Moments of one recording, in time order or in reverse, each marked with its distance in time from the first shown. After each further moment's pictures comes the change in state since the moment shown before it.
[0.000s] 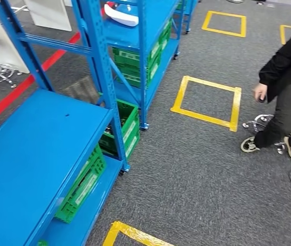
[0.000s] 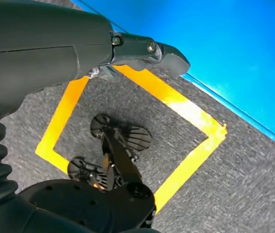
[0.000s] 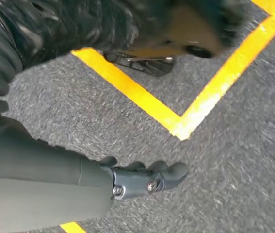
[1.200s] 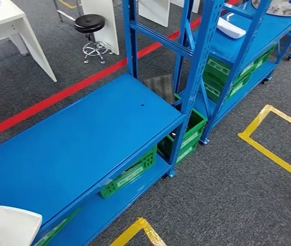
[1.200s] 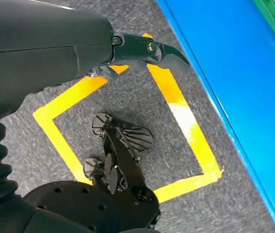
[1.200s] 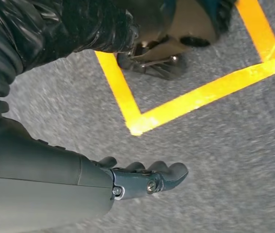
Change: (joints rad) left arm -0.002 0.000 -0.013 0.001 0.009 0.000 0.002; right arm 0.004 -0.002 0.007 0.001 0.008 0.004 0.007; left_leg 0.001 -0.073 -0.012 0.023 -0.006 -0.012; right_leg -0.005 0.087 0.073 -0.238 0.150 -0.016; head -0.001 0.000
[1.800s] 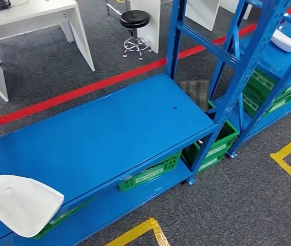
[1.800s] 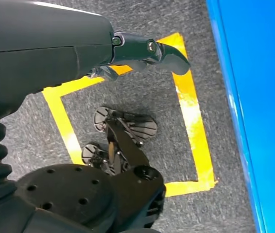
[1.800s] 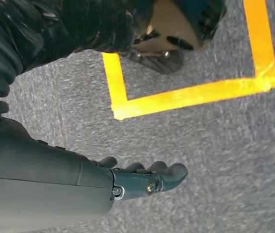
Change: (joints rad) left arm 0.004 -0.001 -0.013 0.001 0.015 0.001 0.001; right arm -0.005 0.000 0.003 0.000 0.004 -0.001 -0.001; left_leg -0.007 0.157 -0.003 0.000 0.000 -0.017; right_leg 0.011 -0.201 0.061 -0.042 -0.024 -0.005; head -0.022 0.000
